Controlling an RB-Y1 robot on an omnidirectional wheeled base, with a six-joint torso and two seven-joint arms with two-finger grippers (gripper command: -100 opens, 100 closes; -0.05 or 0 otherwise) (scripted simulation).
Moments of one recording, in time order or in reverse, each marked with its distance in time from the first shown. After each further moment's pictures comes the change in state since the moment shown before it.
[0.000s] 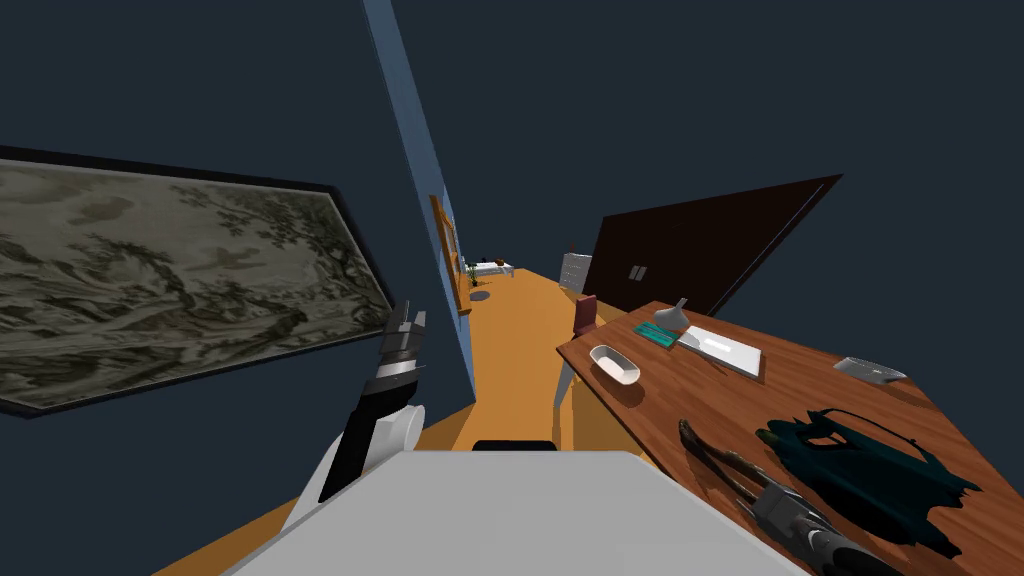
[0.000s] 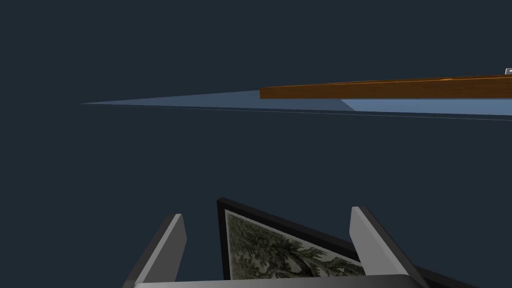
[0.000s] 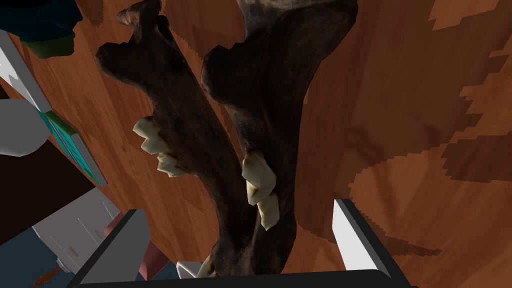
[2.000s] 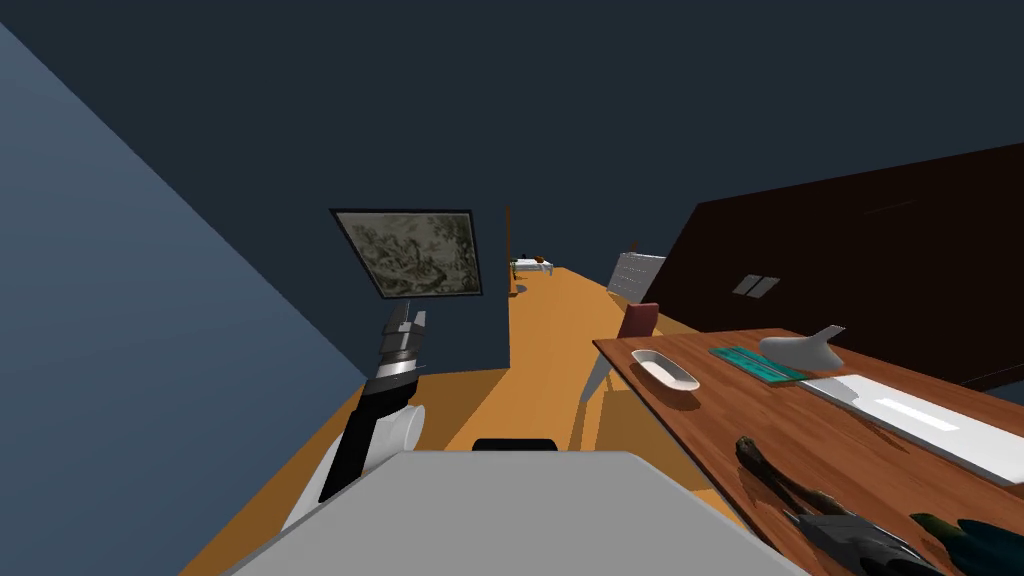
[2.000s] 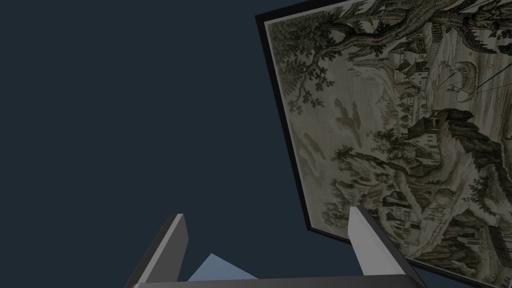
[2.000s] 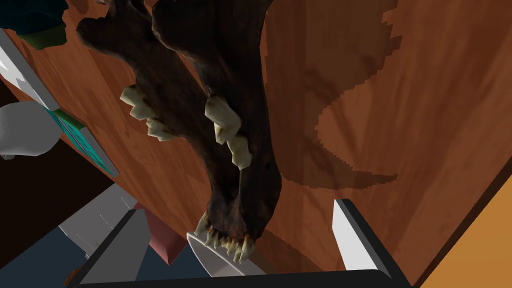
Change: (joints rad) left arm 0.000 0.000 0.000 0.000 0.000 0.000 0.000; right arm -0.153 -0.094 0.109 0.307 -0.272 0.015 -0.168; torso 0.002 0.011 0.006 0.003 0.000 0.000
